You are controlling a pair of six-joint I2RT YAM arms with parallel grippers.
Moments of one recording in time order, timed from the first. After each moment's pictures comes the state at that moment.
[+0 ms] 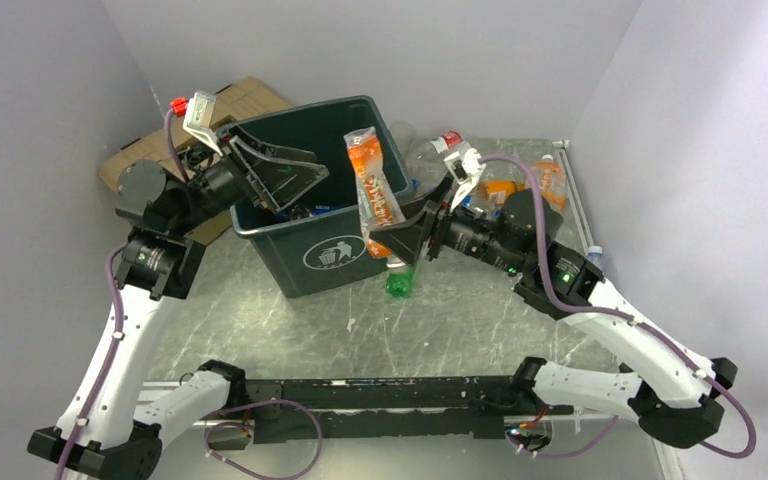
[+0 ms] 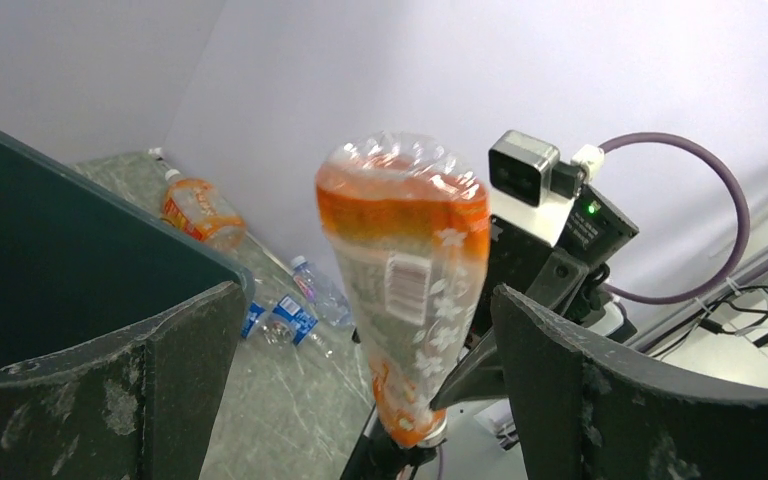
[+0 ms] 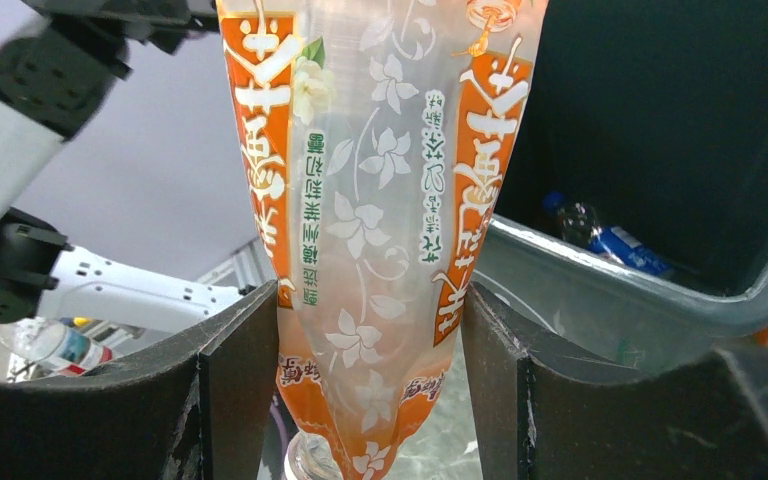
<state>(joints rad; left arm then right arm) -0.31 0.96 1.29 0.02 0.71 -0.85 0.89 0.98 1.24 -0.21 -0.22 0.36</state>
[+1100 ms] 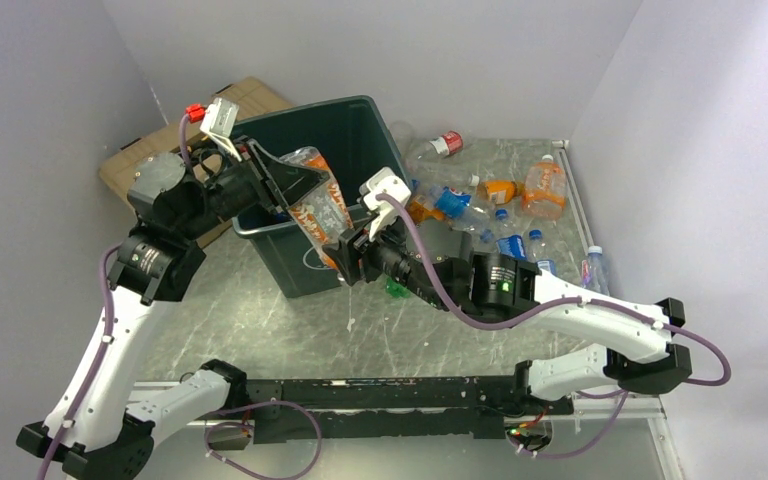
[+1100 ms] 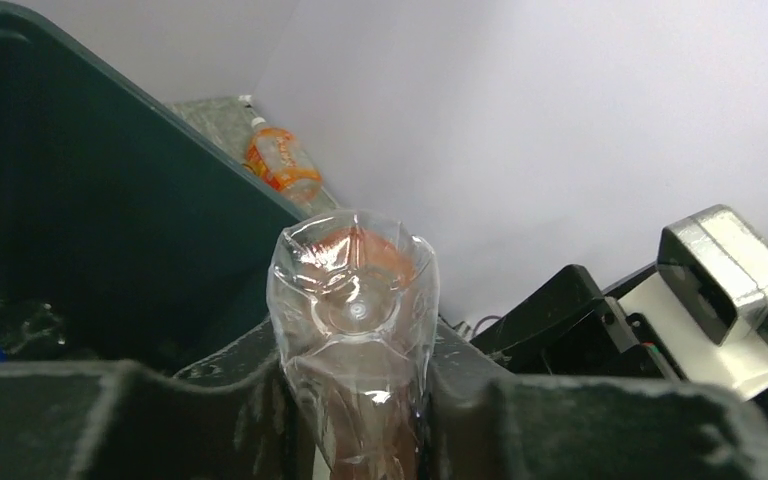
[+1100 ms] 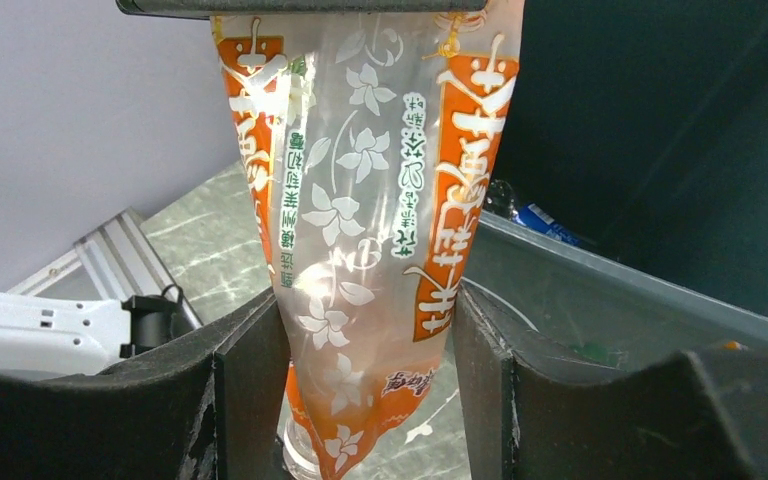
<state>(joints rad) -0.41 0.98 1.40 -0.31 0.50 -0.65 1.33 1.27 1.49 -0.36 0.47 0.18</state>
